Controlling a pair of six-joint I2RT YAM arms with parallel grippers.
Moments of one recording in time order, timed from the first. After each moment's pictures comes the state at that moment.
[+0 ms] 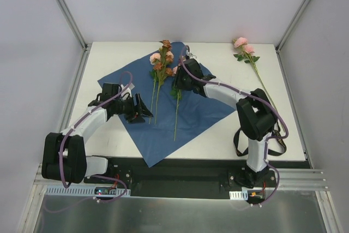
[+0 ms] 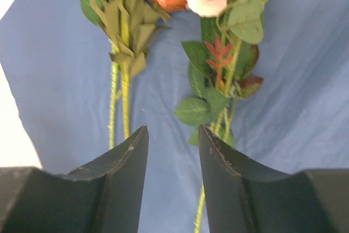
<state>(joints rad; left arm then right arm) -0.10 1.26 0.68 -0.40 0.78 -0.53 0.67 1.95 1.40 -0.12 0.10 0.70</state>
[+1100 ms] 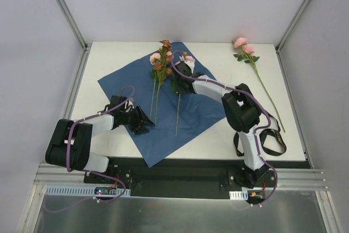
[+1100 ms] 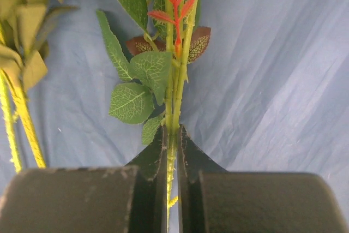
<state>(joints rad) -0.18 1.41 0.47 -0.12 0.62 -0.83 0.71 2.16 1.61 -0.43 0.29 0.64</state>
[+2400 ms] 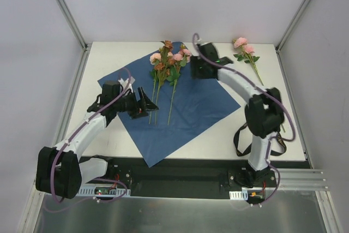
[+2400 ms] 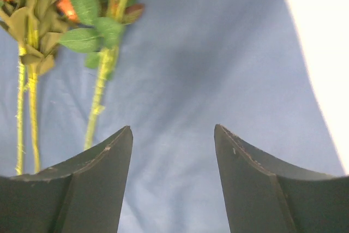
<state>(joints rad) -0.20 1.13 0.61 -0.25 0.68 -0.72 0.56 2.02 1.66 -0.53 0.12 0.38</state>
